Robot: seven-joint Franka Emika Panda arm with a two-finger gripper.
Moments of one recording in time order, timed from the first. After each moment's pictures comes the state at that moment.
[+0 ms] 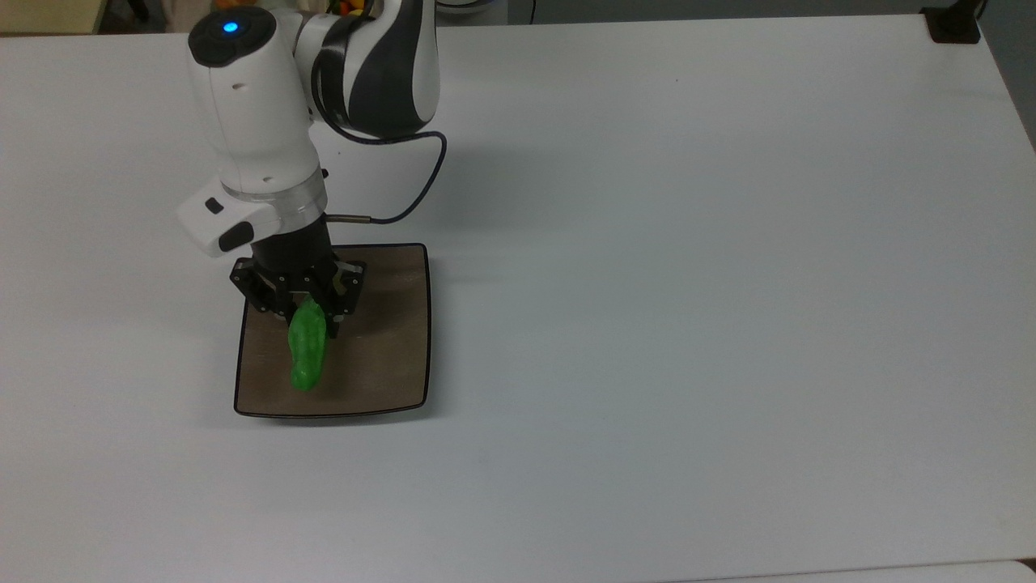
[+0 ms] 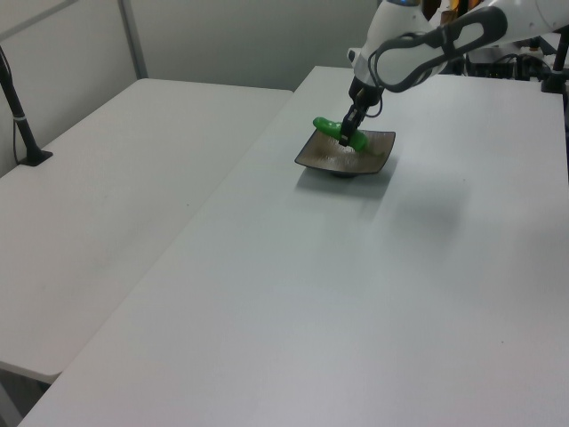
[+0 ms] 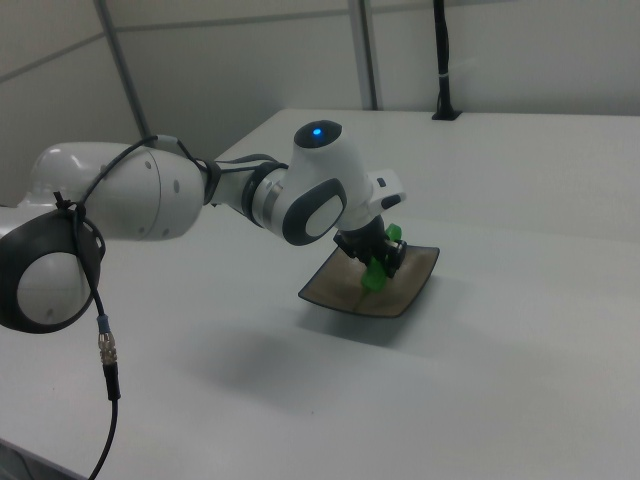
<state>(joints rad) 0.06 0.55 -0.18 -1.58 0.22 2.47 -0.27</state>
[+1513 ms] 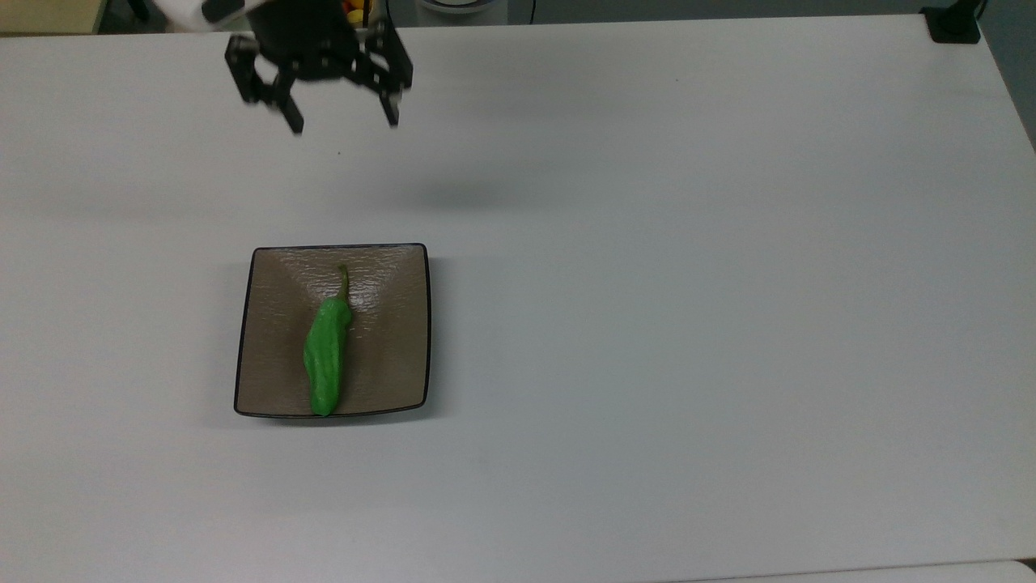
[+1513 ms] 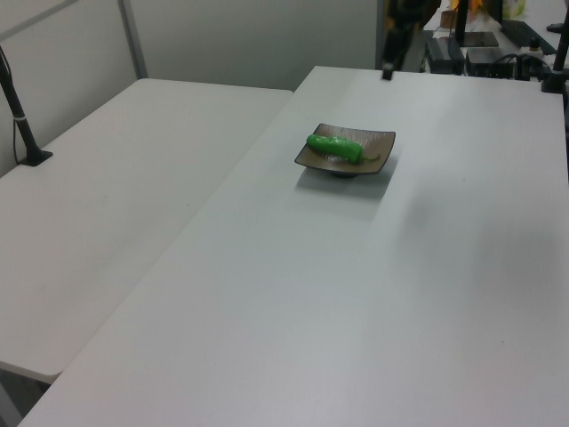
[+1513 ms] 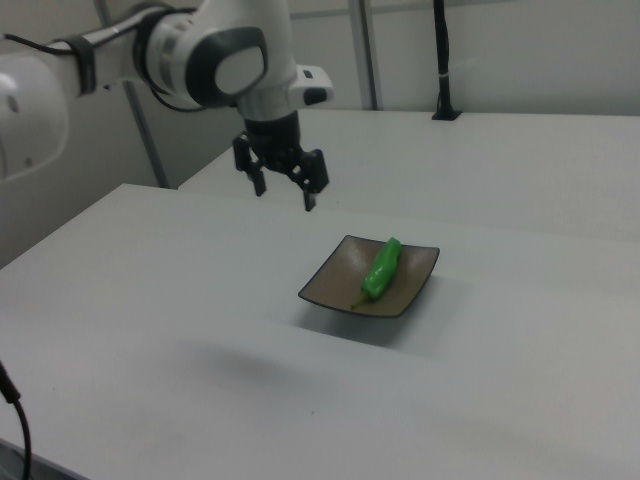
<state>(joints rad) 0.07 0.15 -0.16 -1.54 0.18 1.79 -0.20</state>
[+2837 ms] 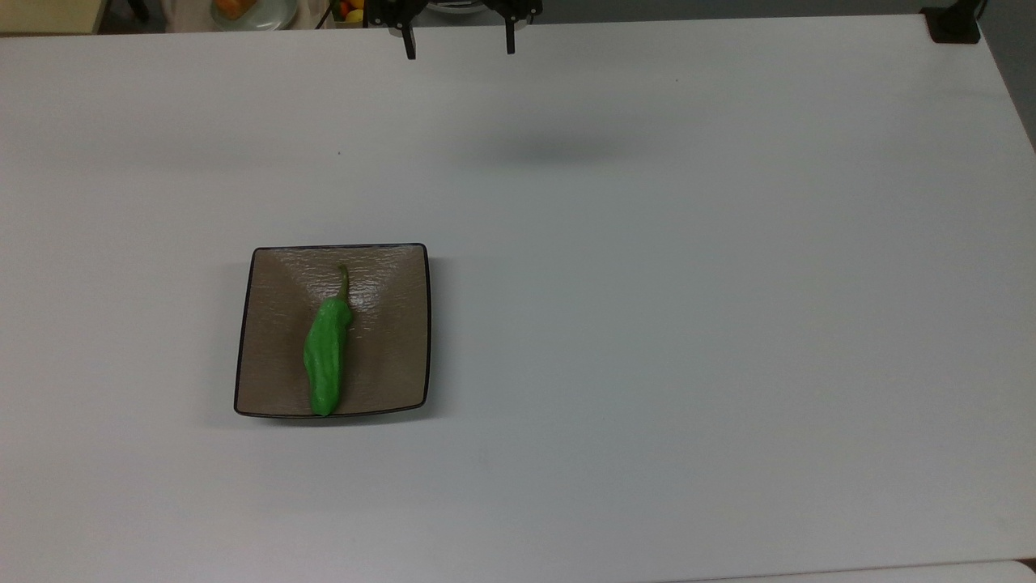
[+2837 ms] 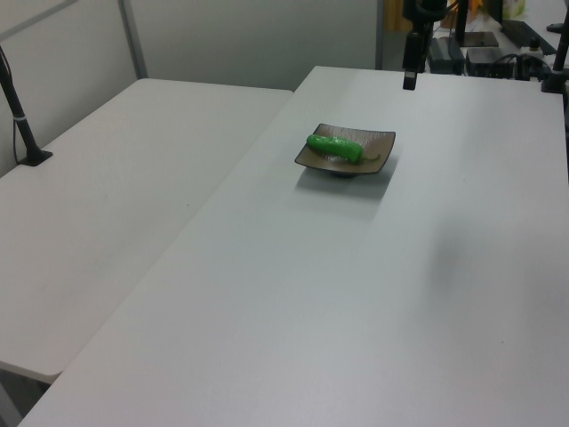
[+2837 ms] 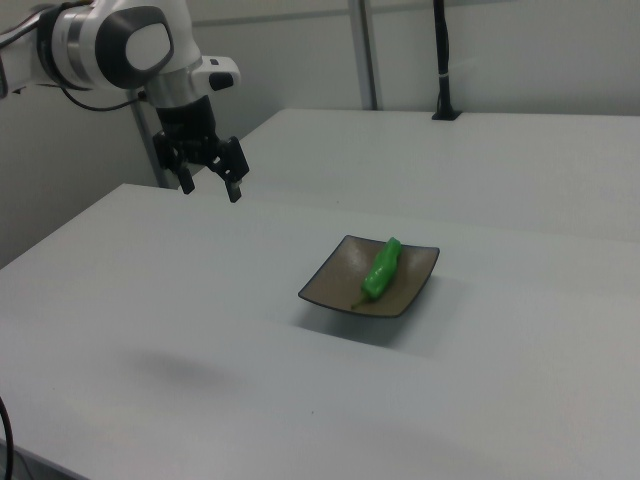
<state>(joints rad) 0.13 0.01 0.01 -1.63 0.03 1.72 0.01</state>
